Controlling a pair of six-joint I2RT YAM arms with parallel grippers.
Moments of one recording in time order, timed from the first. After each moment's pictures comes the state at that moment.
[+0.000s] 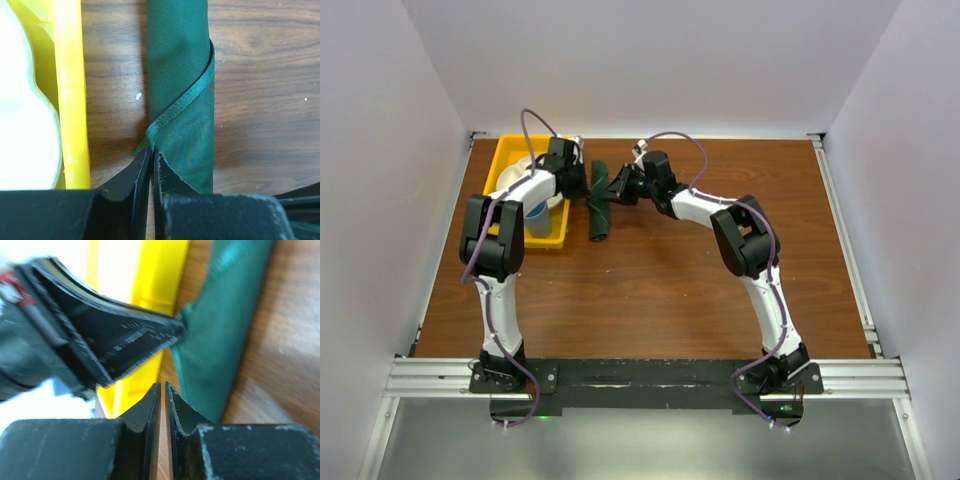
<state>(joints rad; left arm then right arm) -0.20 2.10 1.54 -0.32 0.10 -0.33 0.56 2.35 1.69 0.24 -0.47 0.94</state>
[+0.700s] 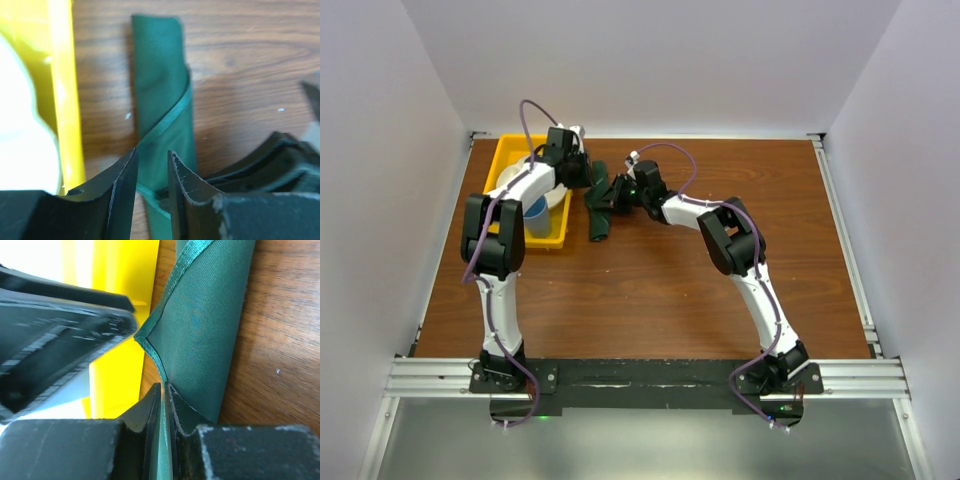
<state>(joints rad) -0.20 2.12 1.63 -0.35 0.13 -0.31 0.59 2.49 1.79 0.25 -0.47 0.98</state>
